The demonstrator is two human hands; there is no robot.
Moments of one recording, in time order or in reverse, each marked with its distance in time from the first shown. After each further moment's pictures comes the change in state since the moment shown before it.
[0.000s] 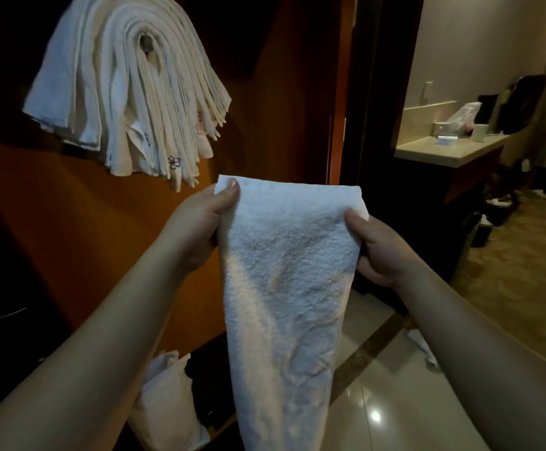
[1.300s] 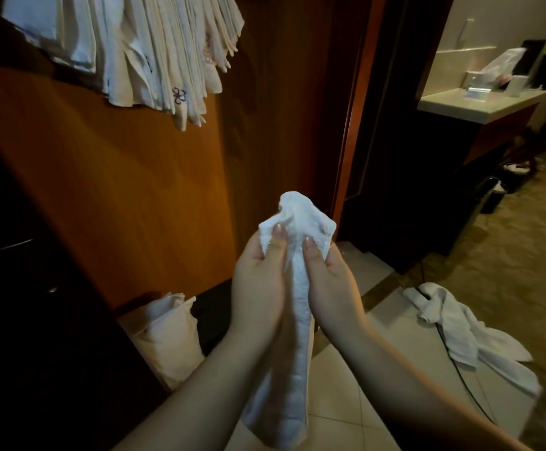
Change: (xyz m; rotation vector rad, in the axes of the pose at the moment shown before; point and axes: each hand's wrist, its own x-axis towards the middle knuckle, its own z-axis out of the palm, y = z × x) left_hand -0.102 -0.113 0.066 0.057 0.299 0.088; right_hand -0.086 0.107 0.091 -0.525 0.260 -0.071
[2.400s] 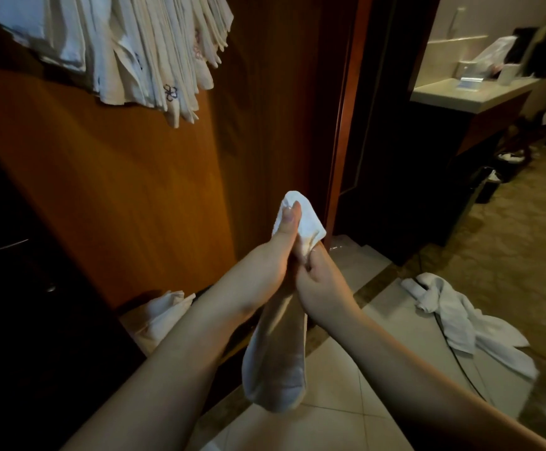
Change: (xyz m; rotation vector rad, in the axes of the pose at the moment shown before) left_hand 0.018 0.021 -0.007 0.280 -0.518 -0.383; right_hand -0.001 0.017 -0.008 -0.199 -0.191 -0.124
